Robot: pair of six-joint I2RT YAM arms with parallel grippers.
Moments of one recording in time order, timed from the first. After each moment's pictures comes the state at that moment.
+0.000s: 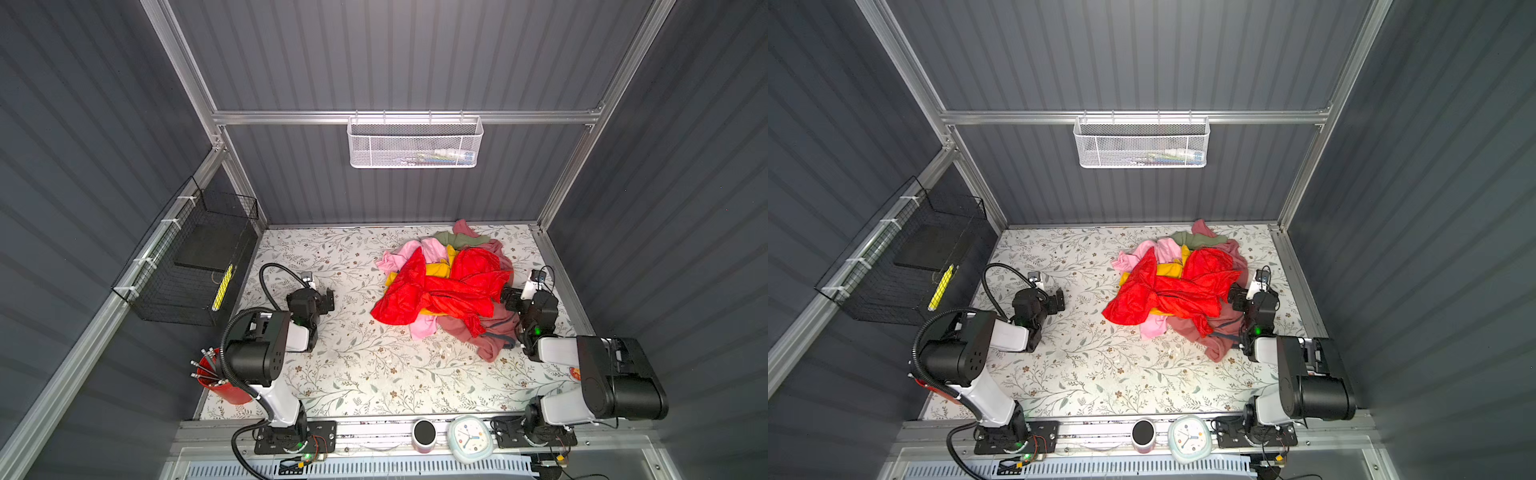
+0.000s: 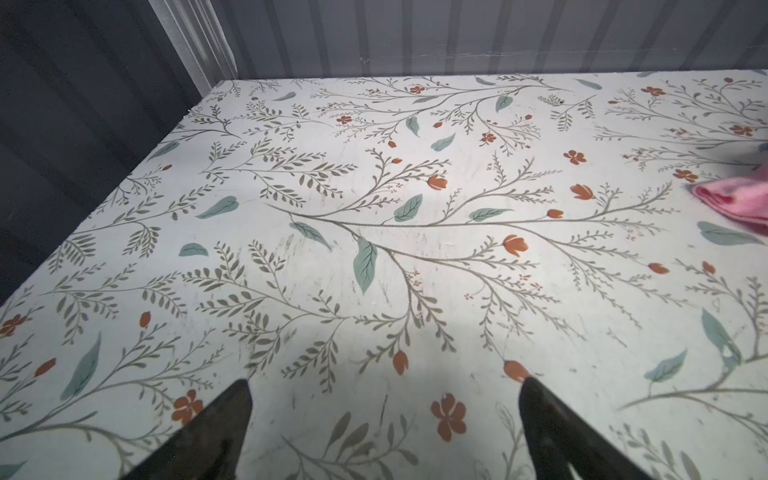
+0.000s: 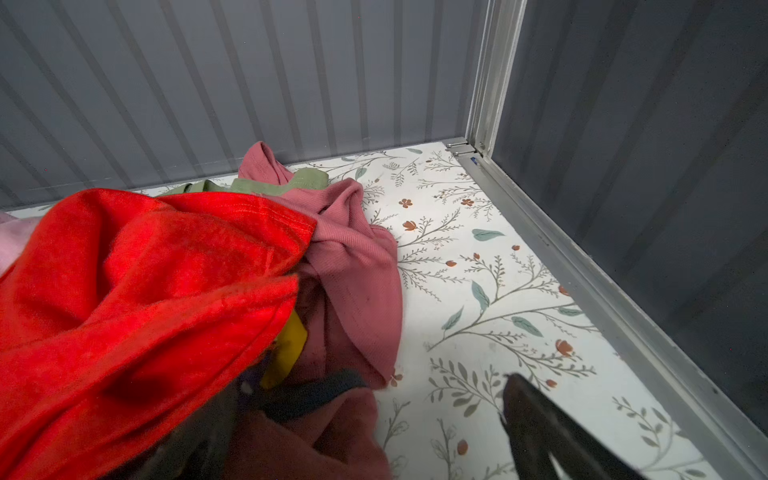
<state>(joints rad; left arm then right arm) -0.08 1.72 0.47 0.83 -0.18 0.00 -0.06 1.46 0.32 0.89 0.07 0.07</state>
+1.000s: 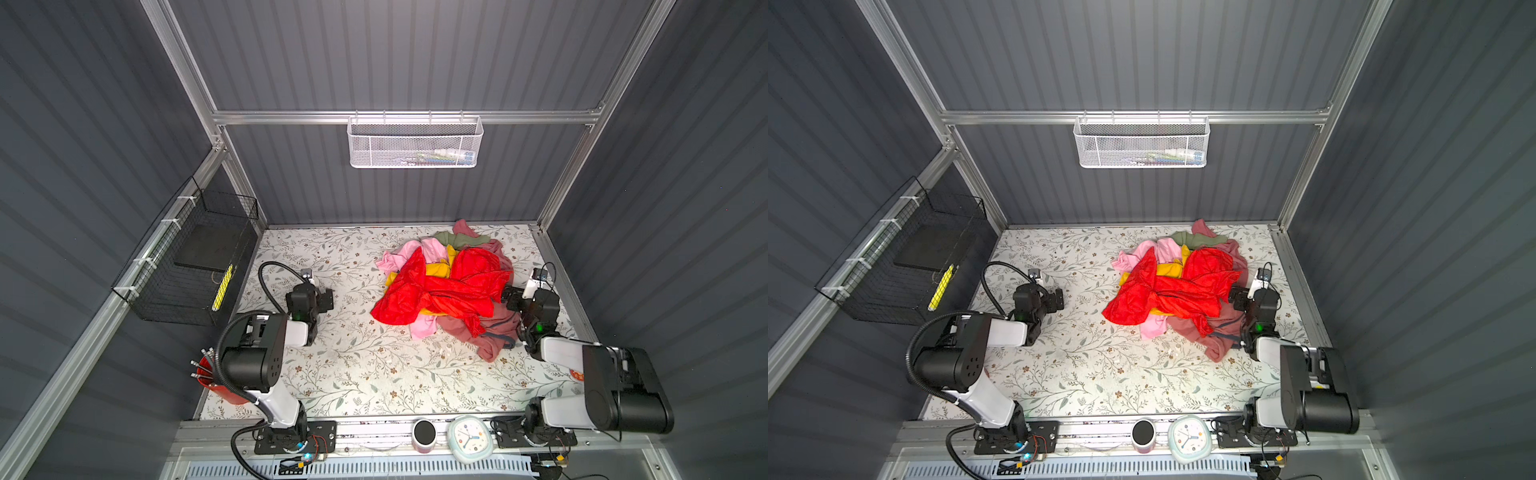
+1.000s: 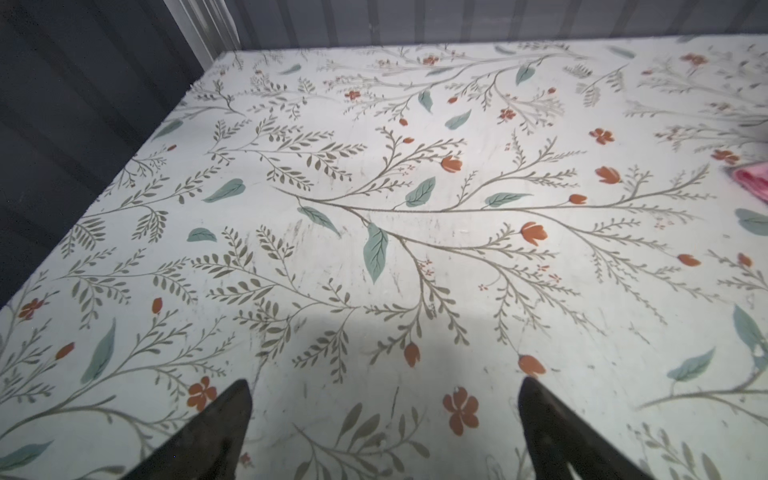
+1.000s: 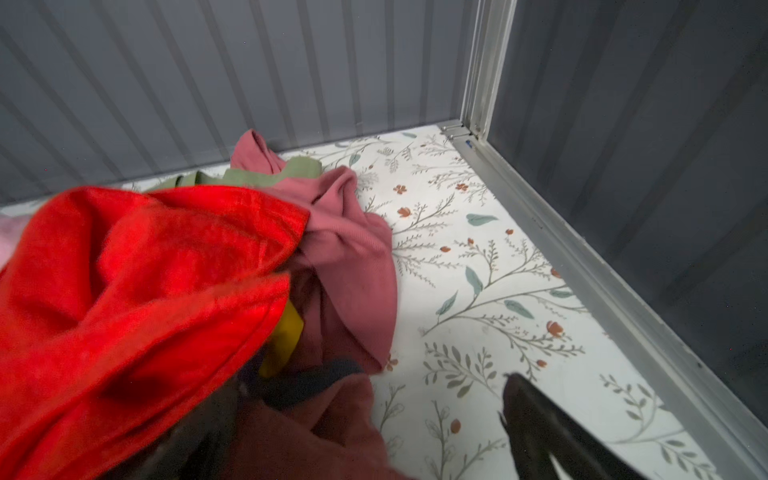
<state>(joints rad) -0.08 1.65 0.65 0.46 -0.22 -0.04 -0.08 1.33 0.42 0.58 0.09 0.14</state>
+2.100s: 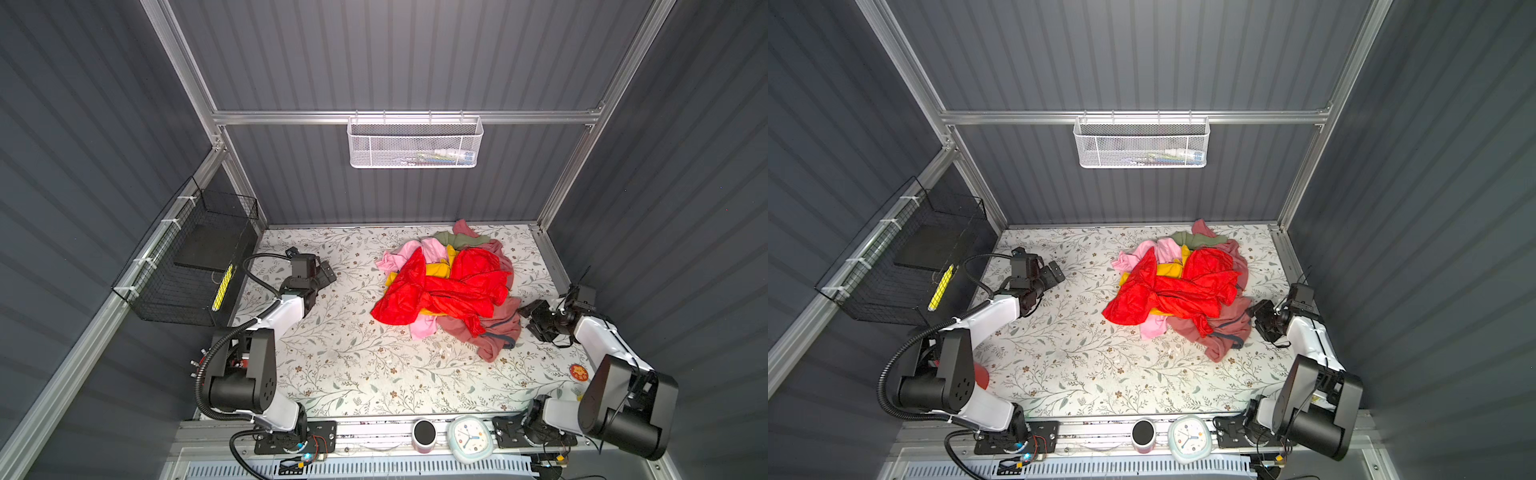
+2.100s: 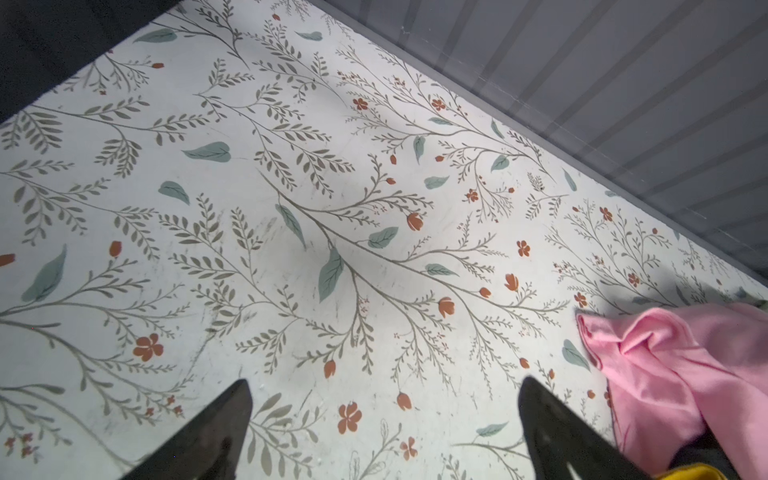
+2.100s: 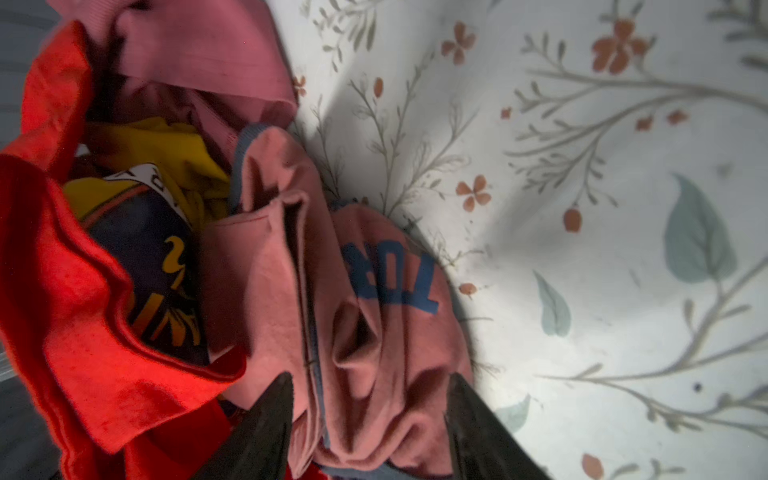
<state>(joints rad) -0.13 1.55 0.88 0.00 -0.17 -0.51 -0.40 1.32 0.69 -0.53 -0.47 0.58</state>
